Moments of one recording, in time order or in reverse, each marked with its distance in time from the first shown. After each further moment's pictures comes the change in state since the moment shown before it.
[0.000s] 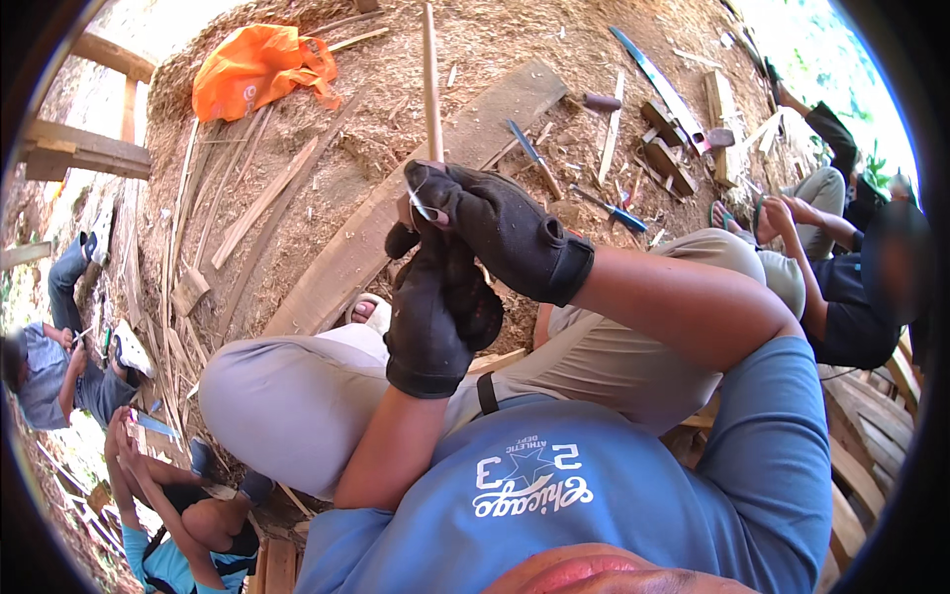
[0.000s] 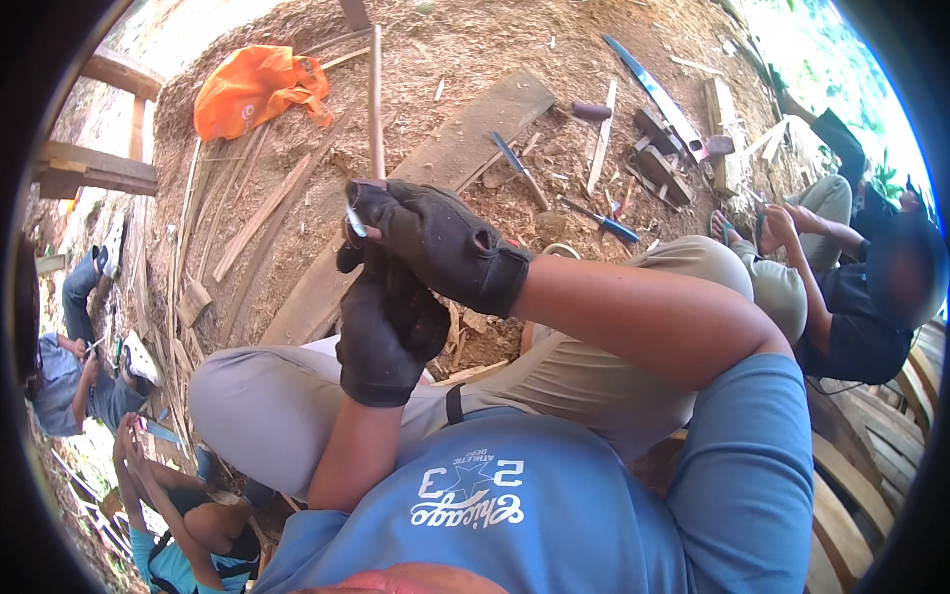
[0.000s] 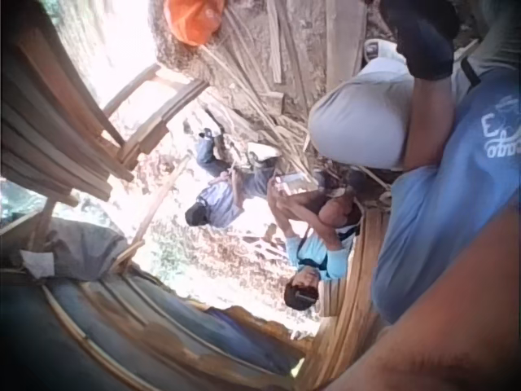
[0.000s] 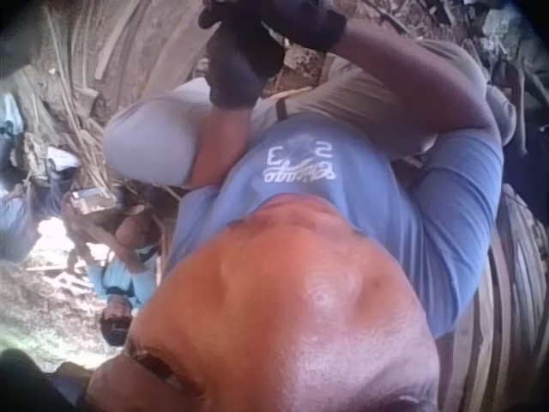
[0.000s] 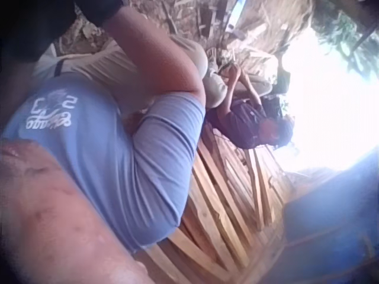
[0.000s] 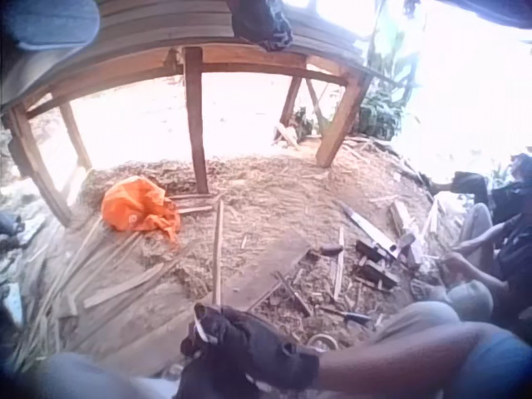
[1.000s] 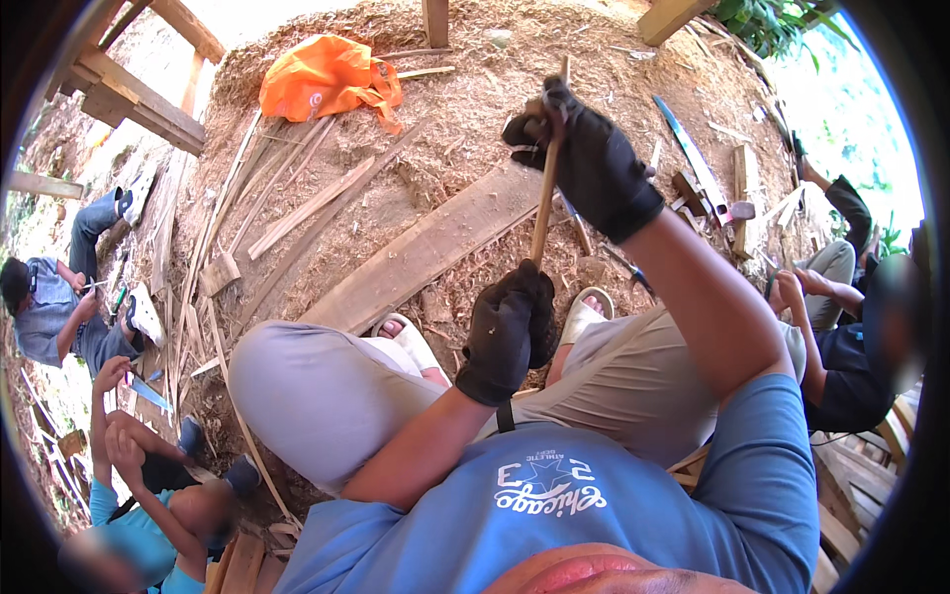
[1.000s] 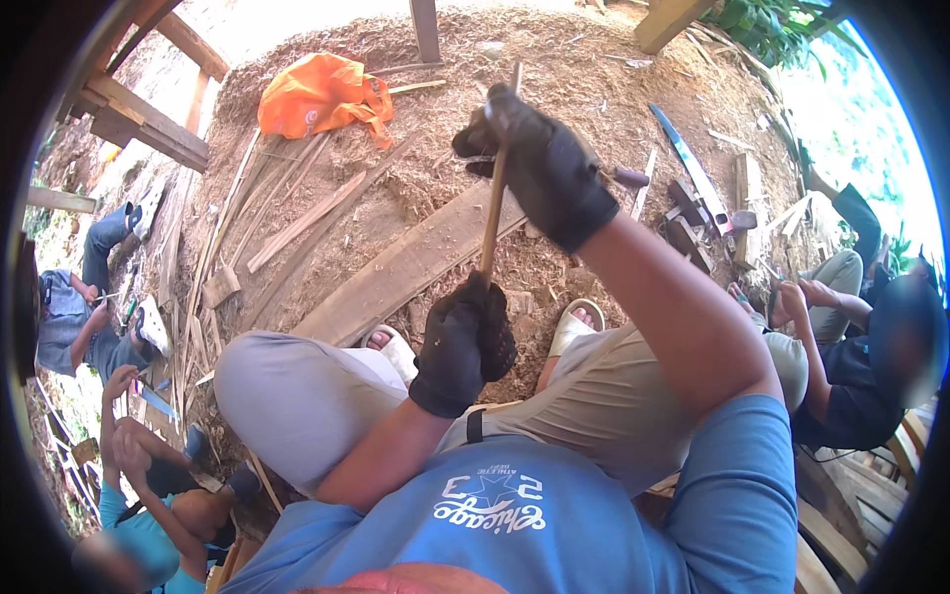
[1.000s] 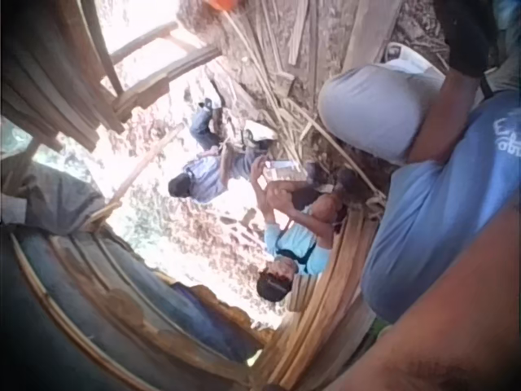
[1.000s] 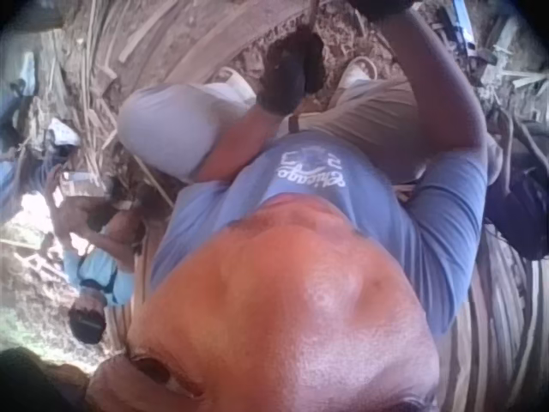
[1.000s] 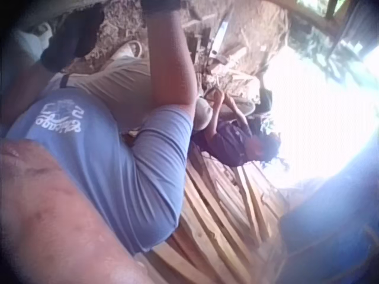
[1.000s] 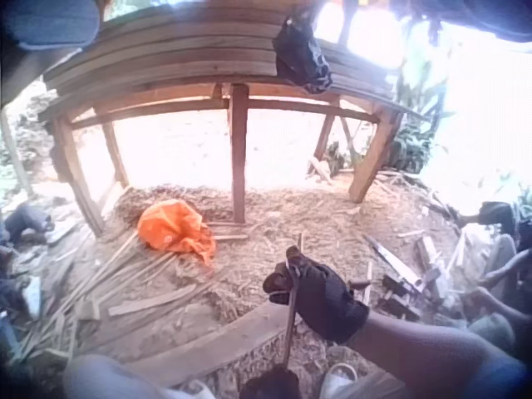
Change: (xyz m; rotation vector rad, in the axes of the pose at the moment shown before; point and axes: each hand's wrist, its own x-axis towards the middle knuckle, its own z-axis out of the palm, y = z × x) left_hand 0.003 -0.022 0.008 0.198 -0.058 0.090; right_hand 0.054 -0.060 -0.060 0.107 0.200 -0.244
